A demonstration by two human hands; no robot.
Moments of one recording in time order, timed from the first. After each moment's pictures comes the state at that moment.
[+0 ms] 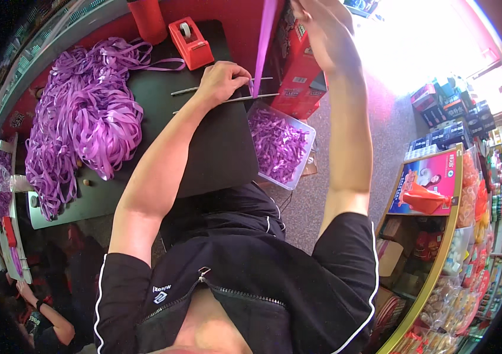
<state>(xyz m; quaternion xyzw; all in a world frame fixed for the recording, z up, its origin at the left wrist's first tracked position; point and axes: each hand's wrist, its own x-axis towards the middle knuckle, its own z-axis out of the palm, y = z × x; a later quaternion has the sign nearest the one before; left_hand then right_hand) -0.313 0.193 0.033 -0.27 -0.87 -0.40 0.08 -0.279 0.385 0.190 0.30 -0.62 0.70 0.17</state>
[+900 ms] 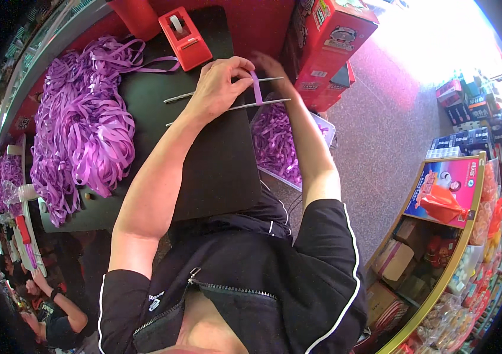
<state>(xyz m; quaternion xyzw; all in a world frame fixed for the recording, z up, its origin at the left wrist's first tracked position) -0.310 0.205 0.039 -0.27 -0.87 -0.40 0.08 -0.428 0.399 -0.129 0.14 -0.71 0.69 -0.01</state>
